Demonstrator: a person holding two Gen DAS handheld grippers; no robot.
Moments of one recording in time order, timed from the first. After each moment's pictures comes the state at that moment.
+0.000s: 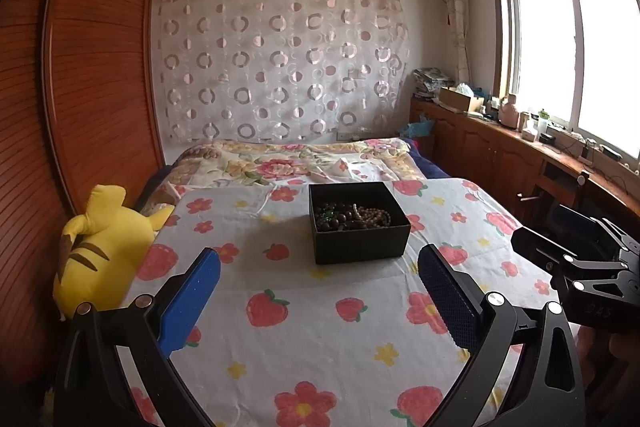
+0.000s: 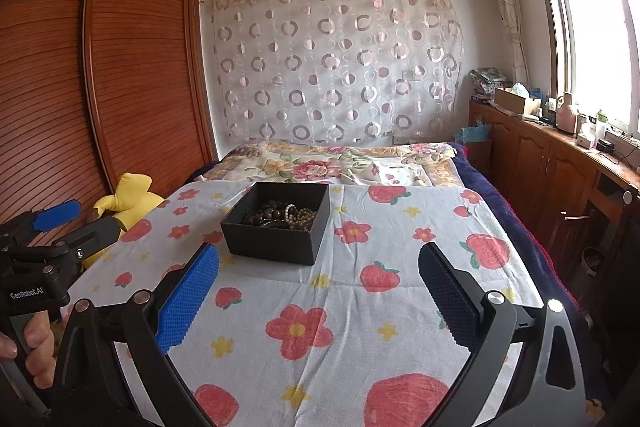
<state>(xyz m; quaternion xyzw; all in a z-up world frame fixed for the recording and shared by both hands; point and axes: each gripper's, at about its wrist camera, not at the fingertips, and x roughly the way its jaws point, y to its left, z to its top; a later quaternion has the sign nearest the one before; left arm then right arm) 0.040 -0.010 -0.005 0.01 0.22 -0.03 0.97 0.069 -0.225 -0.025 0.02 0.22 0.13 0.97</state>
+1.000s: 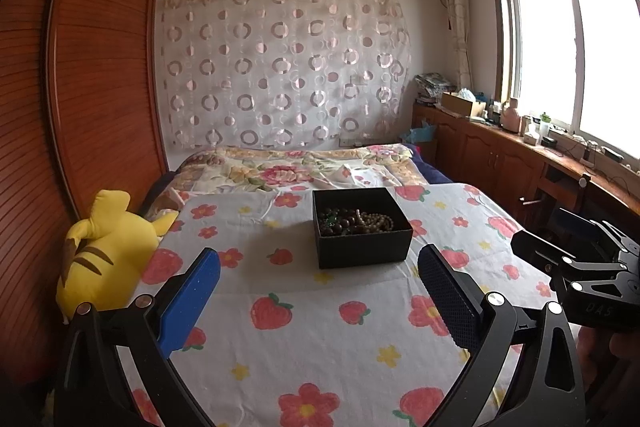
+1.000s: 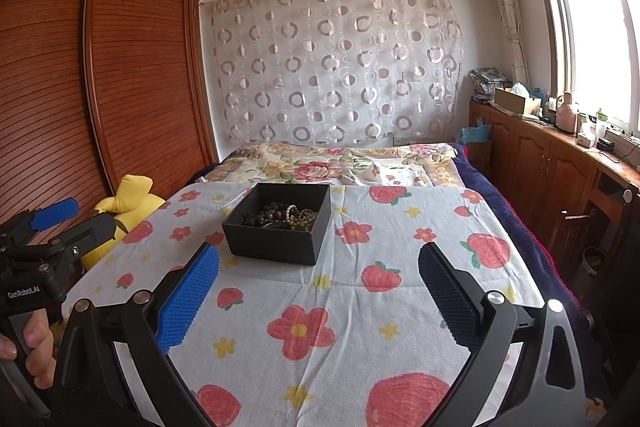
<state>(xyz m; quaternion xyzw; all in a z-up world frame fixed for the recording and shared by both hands) 0.036 -0.008 -0.002 0.01 0.21 -0.02 0.98 0.069 -0.224 -0.027 0.02 0.22 0.13 0.97</state>
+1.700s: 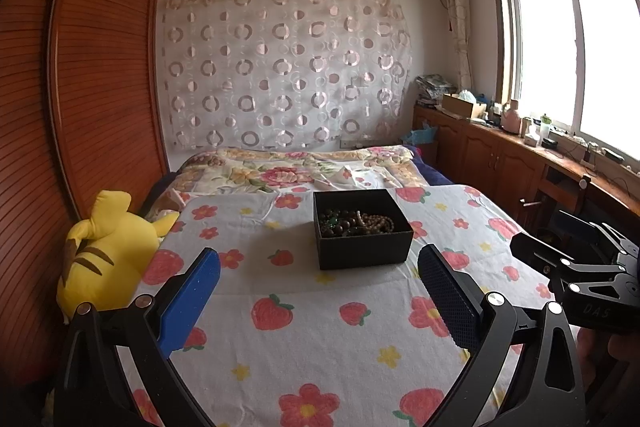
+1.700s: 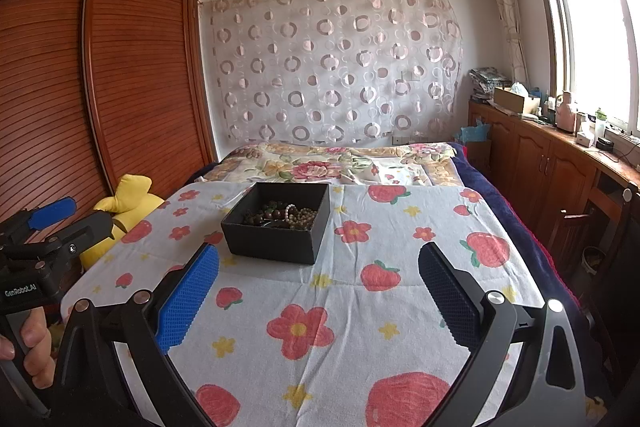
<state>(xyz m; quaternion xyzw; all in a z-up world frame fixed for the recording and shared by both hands) 0.035 -0.006 -0.001 0.01 0.21 -0.02 0.98 0.069 -0.224 -0.027 0.02 0.22 0.13 0.97</state>
